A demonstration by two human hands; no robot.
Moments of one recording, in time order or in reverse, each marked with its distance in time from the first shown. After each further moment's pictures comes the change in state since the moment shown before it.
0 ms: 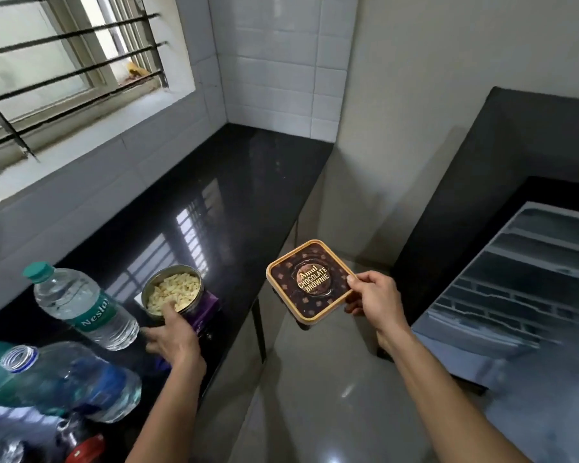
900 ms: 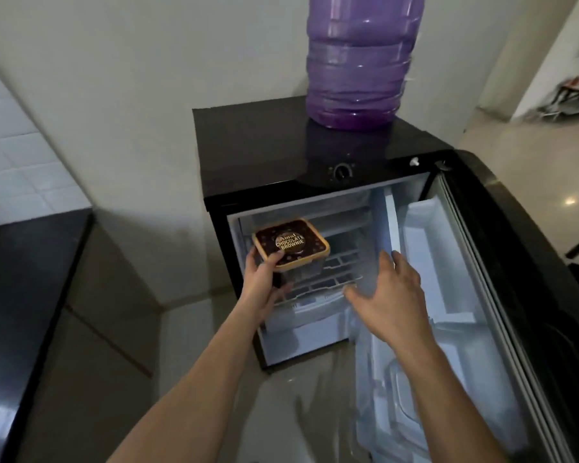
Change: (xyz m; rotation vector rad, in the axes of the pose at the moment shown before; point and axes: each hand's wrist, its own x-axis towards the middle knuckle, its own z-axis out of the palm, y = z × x) left_hand -0.447 -0.072 0.377 0.227 -1.457 0.003; right_hand -0.050 0.057 -0.403 -0.629 0.634 0.146
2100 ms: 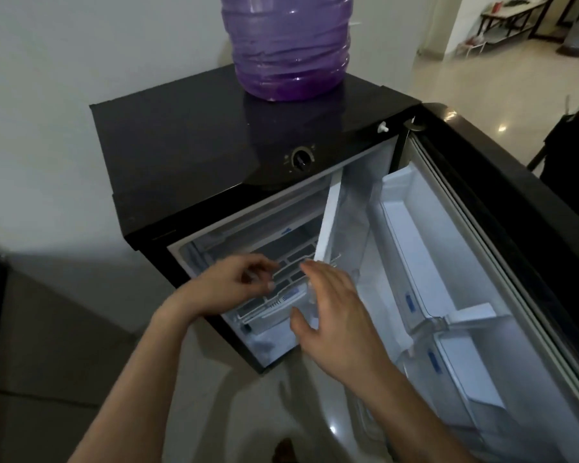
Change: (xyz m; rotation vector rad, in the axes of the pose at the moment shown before) left_hand 0.054 0.081 0.004 1.382 -0.653 0.270; right_hand 0.017 -0.026 0.074 0.222 0.093 -0.272
